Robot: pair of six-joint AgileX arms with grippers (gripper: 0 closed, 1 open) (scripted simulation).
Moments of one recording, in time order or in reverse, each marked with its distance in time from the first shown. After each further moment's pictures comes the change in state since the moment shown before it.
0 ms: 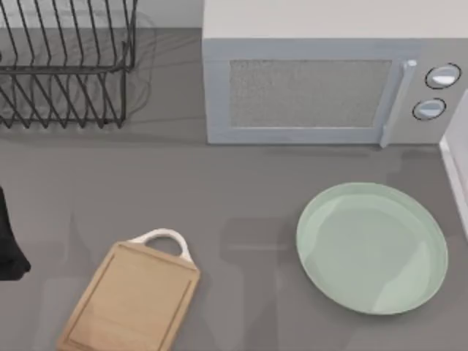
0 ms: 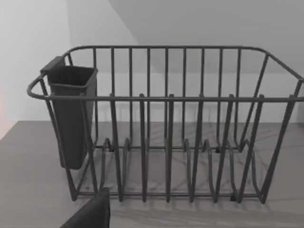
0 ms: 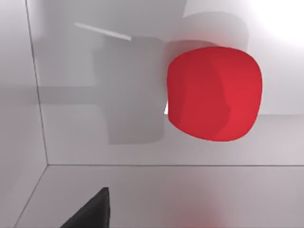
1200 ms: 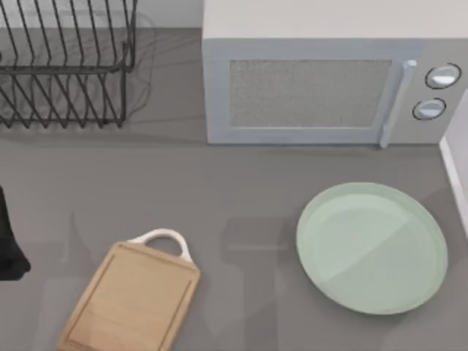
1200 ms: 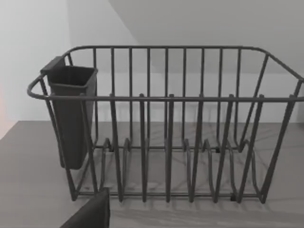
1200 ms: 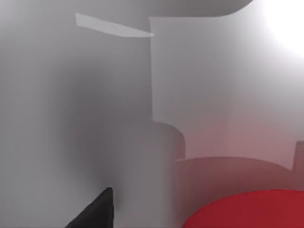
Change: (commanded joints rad) left arm 0.000 0.000 0.000 0.000 0.000 0.000; right arm -0.004 0.318 -0.184 0.500 0.003 0.005
